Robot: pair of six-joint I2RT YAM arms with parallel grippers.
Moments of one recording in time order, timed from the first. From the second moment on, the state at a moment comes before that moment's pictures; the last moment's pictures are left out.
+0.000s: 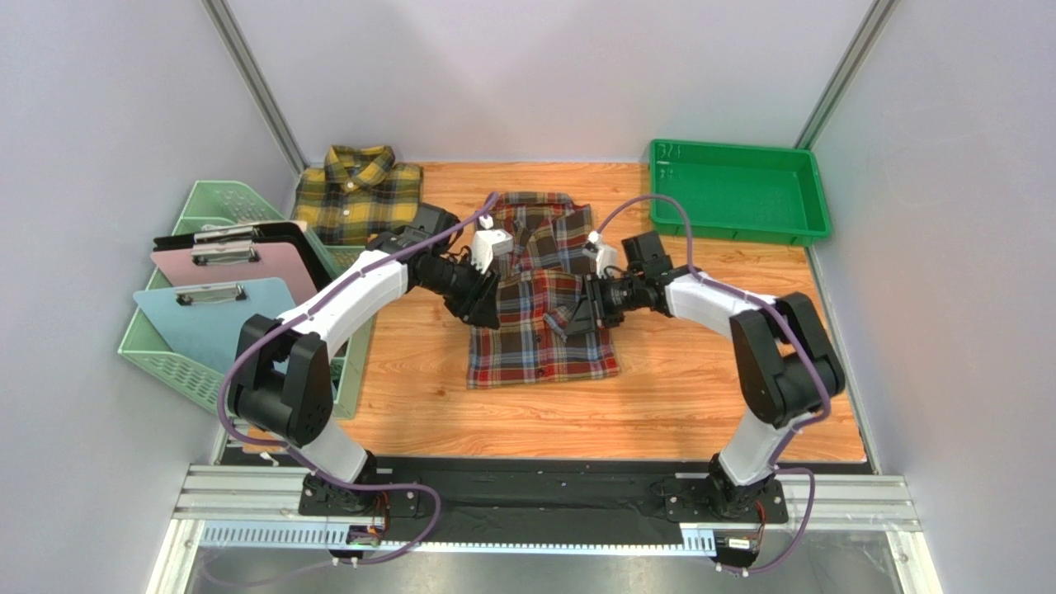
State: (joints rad) left arm -0.39 1.59 1.20 -0.71 0.66 0.28; right arm 0.37 1.71 1.00 -0.23 -0.78 0.24
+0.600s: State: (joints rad) left arm -0.35 1.59 1.26 -0.67 0.69 0.25; right arm 0.37 1.61 0.87 -0.20 -0.75 0.30
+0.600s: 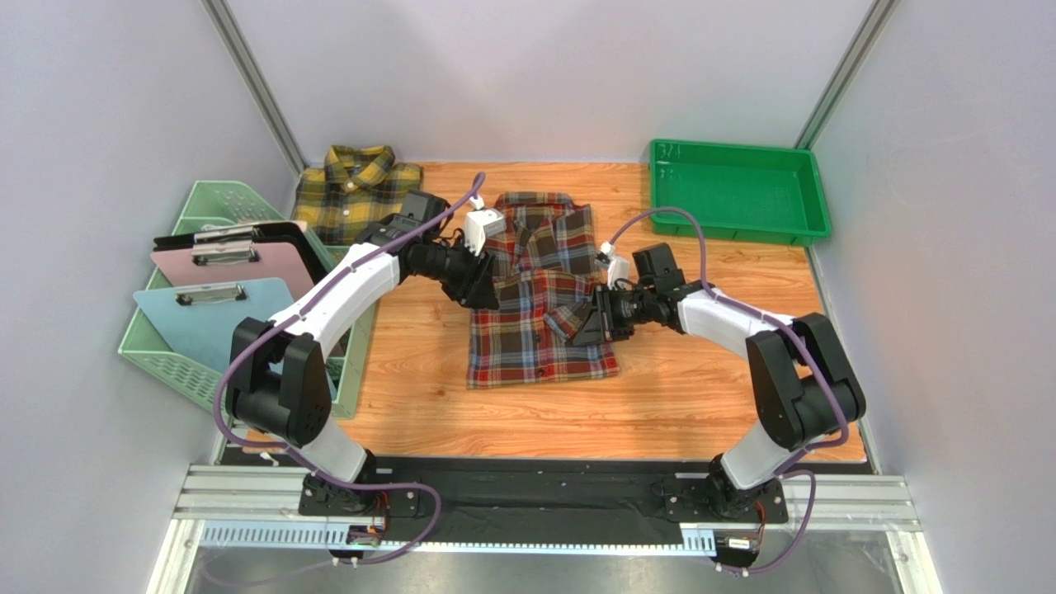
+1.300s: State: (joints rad) left arm -0.35 1.59 1.26 -0.66 0.71 0.24; right arm 0.40 1.78 0.94 0.10 -0.66 0.52
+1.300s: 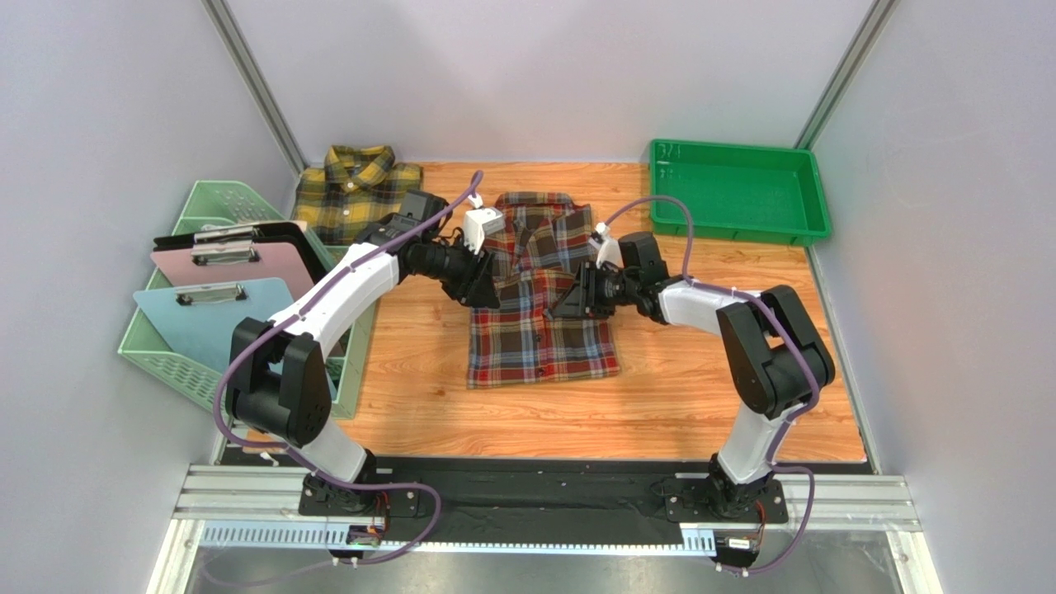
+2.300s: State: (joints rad) left arm -0.37 1.83 1.34 -0.46 0.54 0.08; right arm 0.37 1.83 1.12 0.16 -0.56 0.57
